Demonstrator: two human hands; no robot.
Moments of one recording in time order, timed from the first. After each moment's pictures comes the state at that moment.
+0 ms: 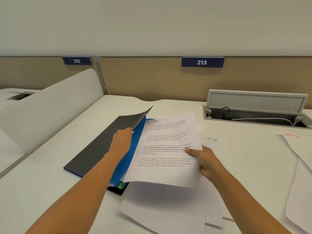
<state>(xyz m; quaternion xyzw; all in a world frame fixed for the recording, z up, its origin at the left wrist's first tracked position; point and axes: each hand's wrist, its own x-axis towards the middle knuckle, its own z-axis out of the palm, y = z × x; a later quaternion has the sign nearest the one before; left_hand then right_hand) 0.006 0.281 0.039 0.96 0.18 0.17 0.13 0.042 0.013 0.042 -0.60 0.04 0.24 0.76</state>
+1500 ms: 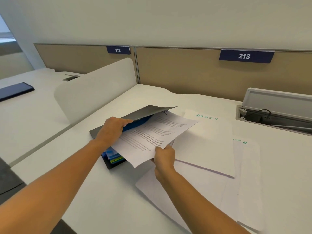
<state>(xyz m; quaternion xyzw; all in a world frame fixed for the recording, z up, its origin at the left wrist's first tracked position) -0.092 0.323 0.075 0.96 0.21 0.17 0.07 -0.054 0.146 0.043 -0.61 0.05 0.29 0.73</state>
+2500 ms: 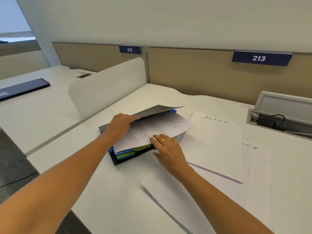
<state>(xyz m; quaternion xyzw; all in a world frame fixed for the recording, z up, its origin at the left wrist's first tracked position) -0.095 0.323 0.079 0.96 0.20 0.19 0.05 -0.007 0.143 0.001 -0.76 -0.57 -0.25 0.21</state>
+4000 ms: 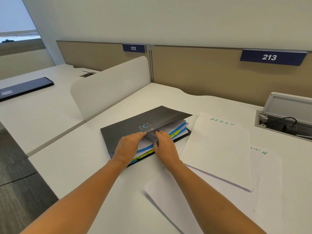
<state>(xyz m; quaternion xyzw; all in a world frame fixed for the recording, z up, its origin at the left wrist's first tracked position) -0.104 0.297 0.016 0.95 0.17 0.26 0.03 0.006 0.197 -0.005 -0.82 -0.45 0.01 0.34</state>
